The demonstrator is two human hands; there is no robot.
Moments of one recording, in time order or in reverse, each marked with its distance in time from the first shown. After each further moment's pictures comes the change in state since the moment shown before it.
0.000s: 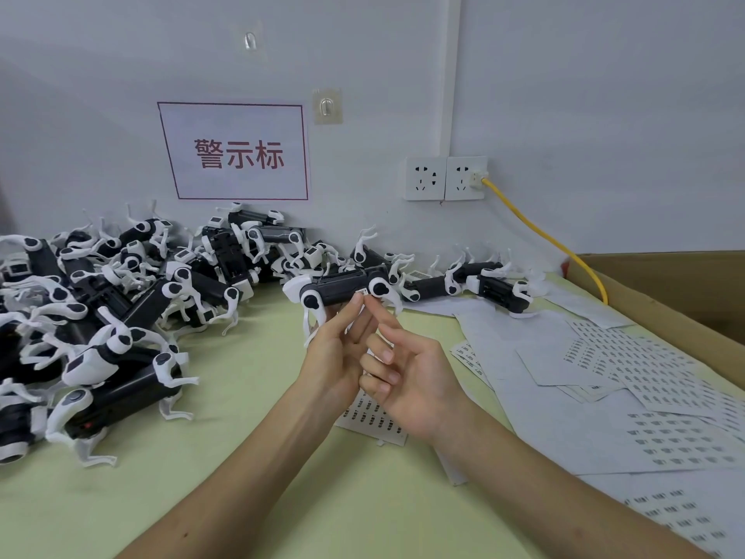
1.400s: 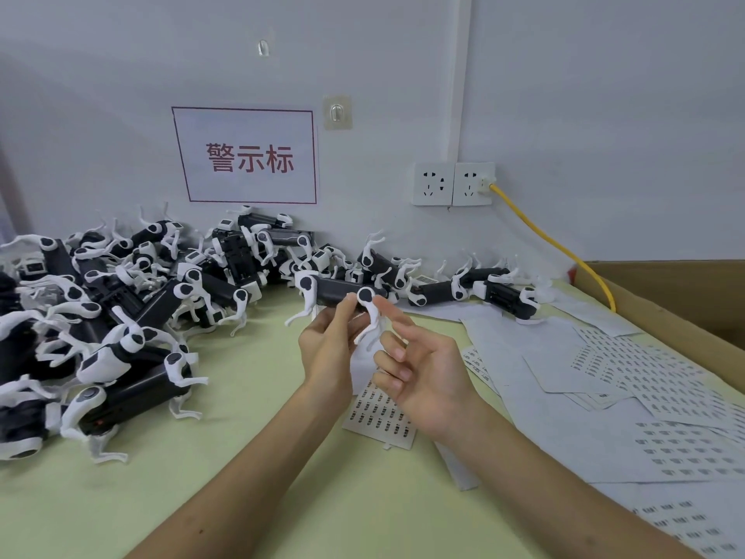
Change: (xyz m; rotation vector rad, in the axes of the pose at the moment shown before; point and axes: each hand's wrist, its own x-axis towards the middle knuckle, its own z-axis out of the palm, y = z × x) left_hand 0.004 0.000 0.001 0.070 0.402 0.290; right_hand -0.001 -0.010 0.000 -0.096 0.012 -0.035
